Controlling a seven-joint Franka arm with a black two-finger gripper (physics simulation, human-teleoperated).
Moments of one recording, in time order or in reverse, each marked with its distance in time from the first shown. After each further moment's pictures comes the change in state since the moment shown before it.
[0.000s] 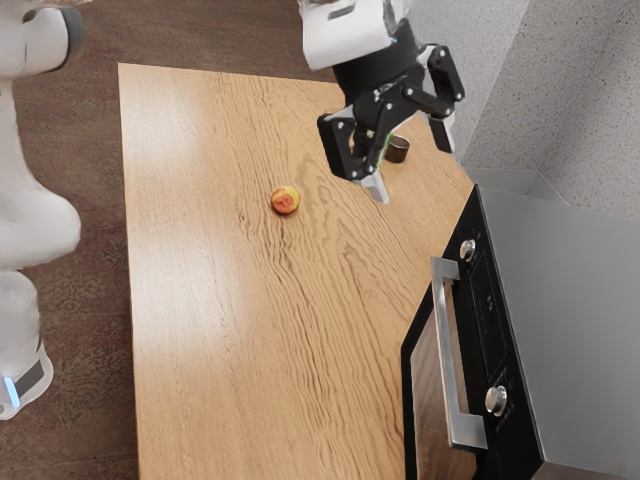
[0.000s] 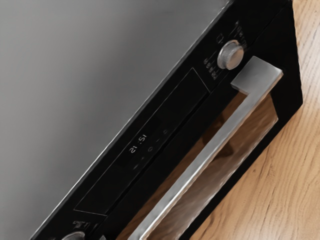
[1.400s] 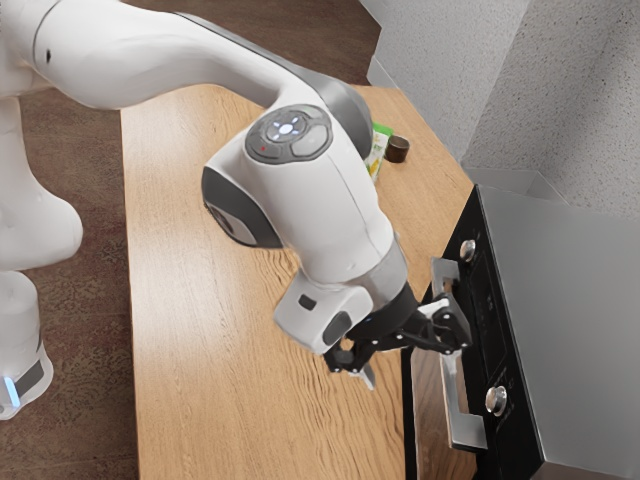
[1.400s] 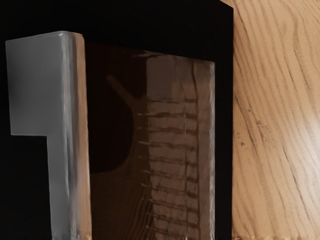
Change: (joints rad) arm -0.125 0.101 0.082 -0.412 0.162 0.417 0.434
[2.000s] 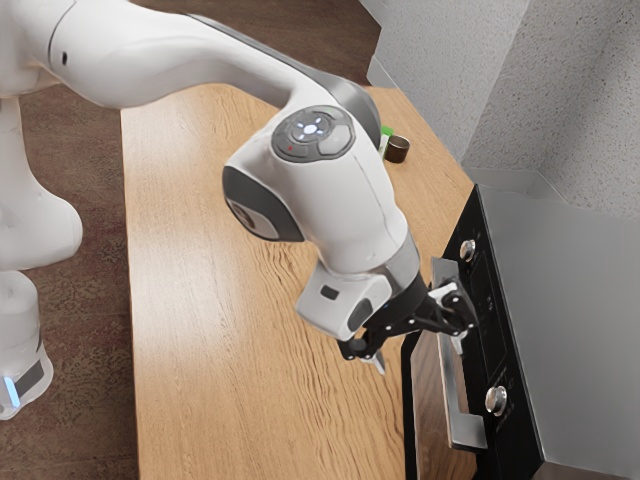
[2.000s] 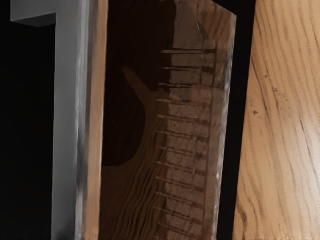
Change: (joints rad) arm 0.016 -0.003 0.047 -0.024 0.003 0.021 -0.034
